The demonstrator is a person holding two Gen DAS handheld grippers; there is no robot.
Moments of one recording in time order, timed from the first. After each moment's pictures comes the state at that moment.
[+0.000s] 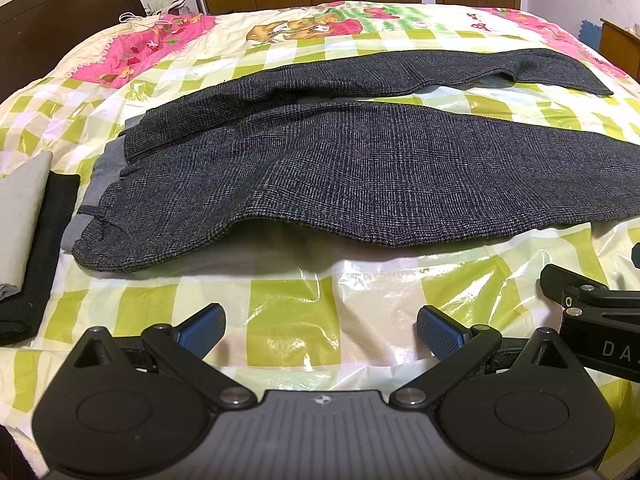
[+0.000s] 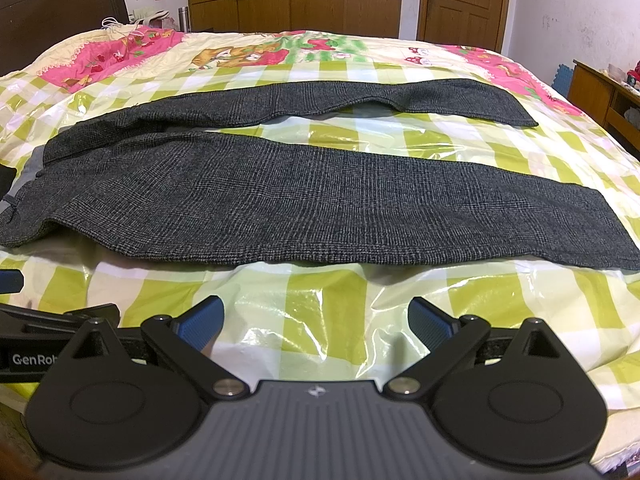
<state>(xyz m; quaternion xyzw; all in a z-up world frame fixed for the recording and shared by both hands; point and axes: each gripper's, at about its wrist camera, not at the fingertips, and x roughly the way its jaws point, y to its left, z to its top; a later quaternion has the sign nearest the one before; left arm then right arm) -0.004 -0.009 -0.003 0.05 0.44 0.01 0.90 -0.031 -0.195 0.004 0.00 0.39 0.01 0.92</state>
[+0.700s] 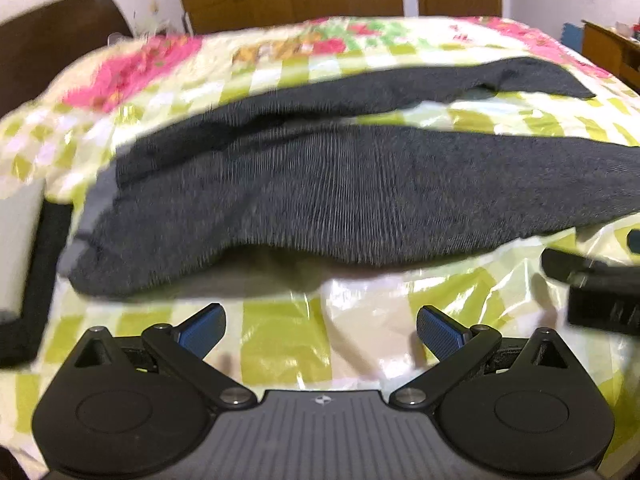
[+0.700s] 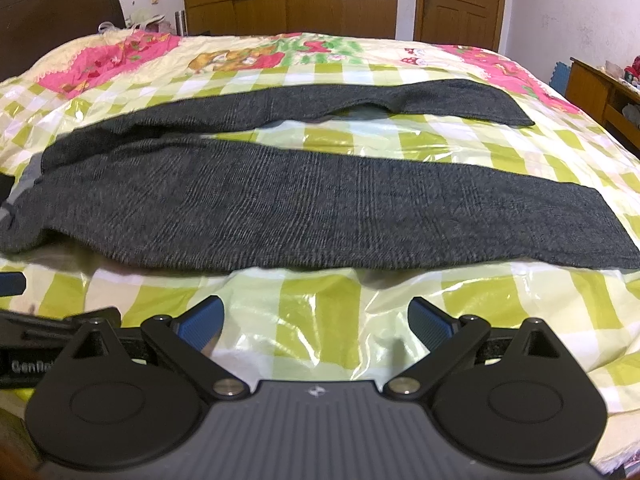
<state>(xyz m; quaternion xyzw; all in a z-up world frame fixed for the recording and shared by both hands) -0.009 -0.018 0.006 0.08 0.40 -0.01 0.91 -0.032 -0.210 0.011 0.01 0.38 0.01 0.93</state>
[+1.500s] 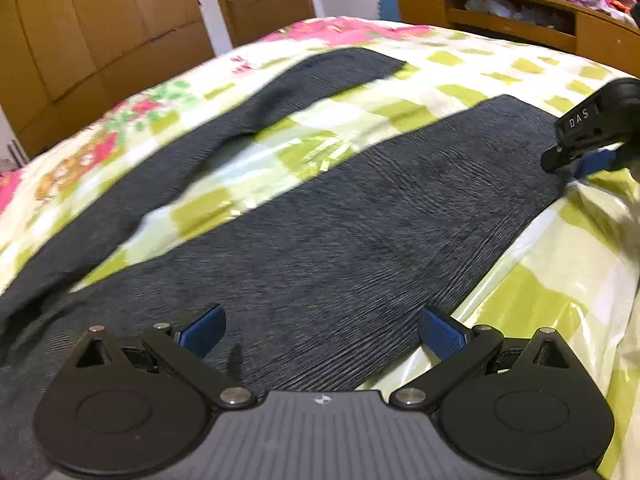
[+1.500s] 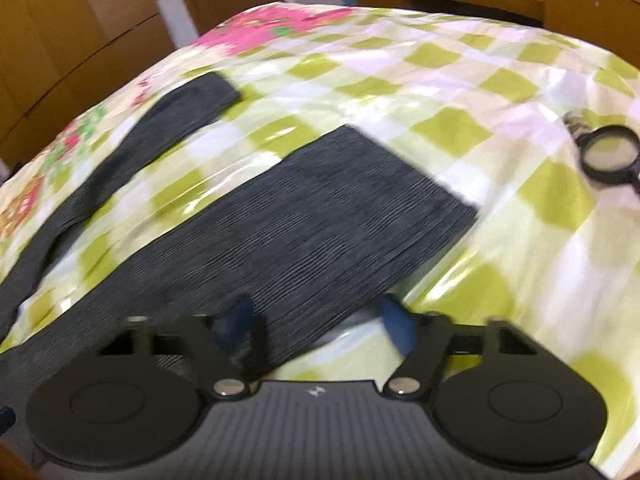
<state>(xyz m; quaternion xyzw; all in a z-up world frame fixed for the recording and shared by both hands) 0.071 -0.202 -0.014 0.19 0.36 -0.25 0.88 0.009 -0.474 -0.002 0.24 0.39 -0.24 0.86</state>
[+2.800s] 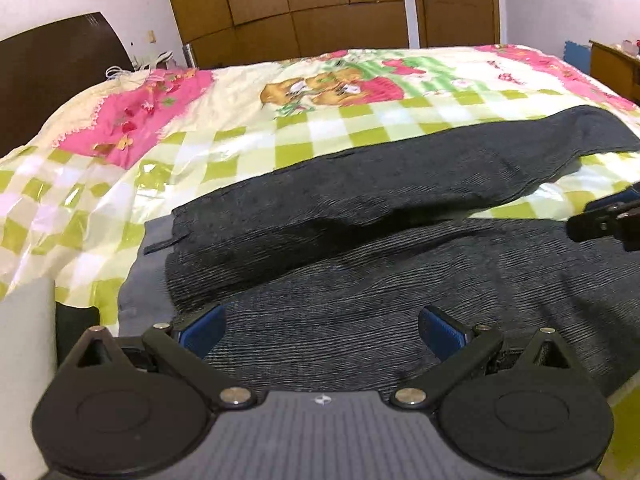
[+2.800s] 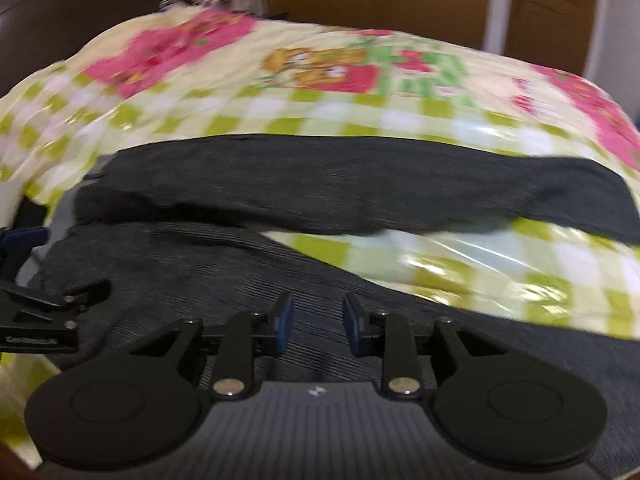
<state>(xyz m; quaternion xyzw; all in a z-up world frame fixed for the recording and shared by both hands) 0.120 0.106 0.027 0.09 0.38 -0.03 0.92 0.133 -0.126 0.055 -0.04 0.42 0.15 0.89</state>
